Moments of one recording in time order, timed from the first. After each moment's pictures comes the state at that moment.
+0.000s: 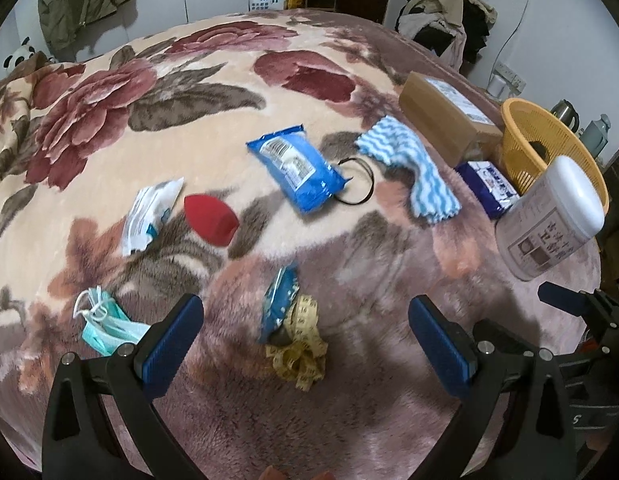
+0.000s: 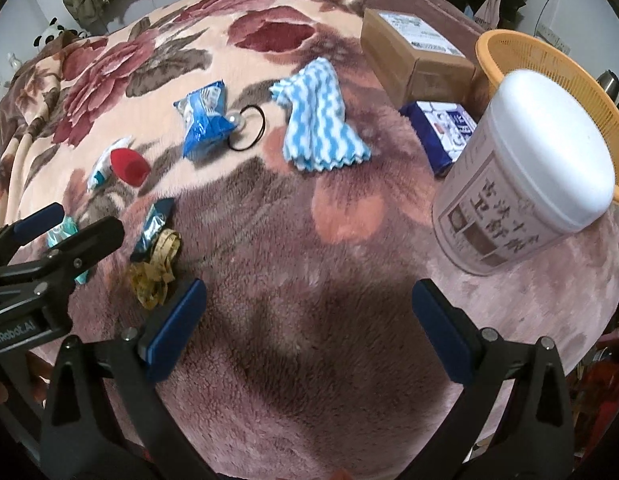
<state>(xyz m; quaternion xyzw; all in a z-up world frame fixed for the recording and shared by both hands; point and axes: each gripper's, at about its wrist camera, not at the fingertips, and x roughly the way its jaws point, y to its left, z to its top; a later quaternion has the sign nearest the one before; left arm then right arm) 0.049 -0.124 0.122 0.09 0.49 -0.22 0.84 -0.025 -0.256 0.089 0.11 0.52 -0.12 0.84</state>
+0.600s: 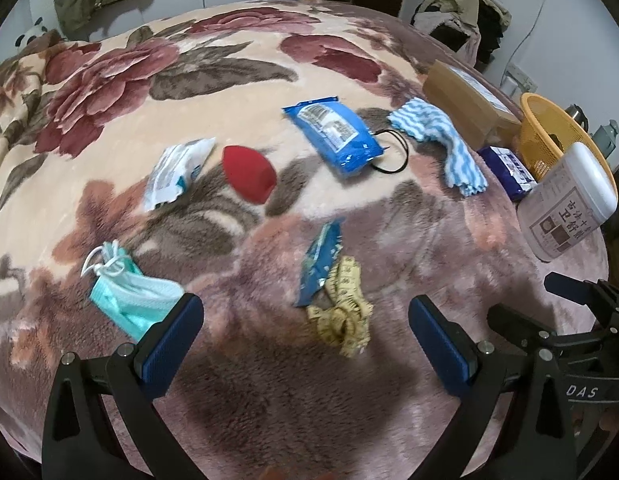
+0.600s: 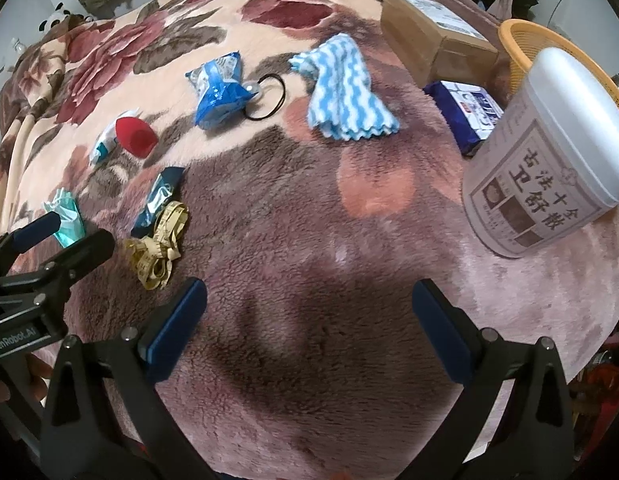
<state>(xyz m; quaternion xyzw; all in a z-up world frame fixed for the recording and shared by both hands) 0.042 -0.081 0.098 0.07 0.51 -0.20 0.84 -0.022 -0.233 0.069 0.10 0.53 -0.10 0.83</state>
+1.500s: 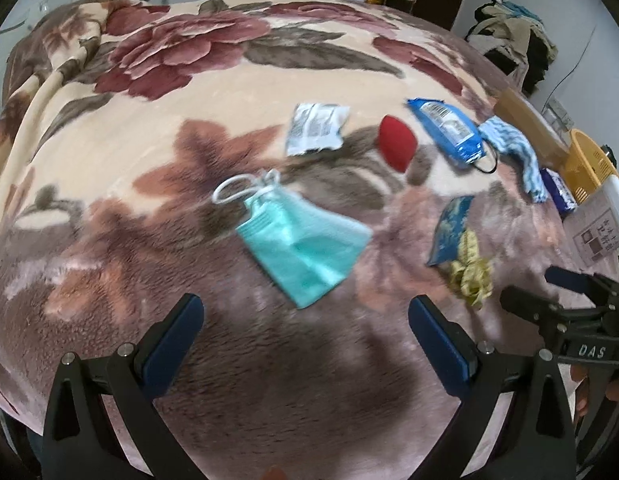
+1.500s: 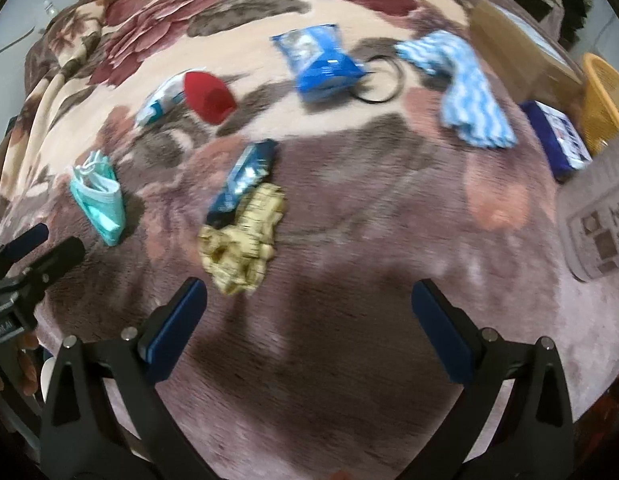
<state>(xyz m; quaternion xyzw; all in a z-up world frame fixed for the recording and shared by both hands) 0.045 0.042 0.081 0.03 0.52 -0.14 0.84 0.019 -0.150 0.044 0.08 0.55 -0.03 0.83</state>
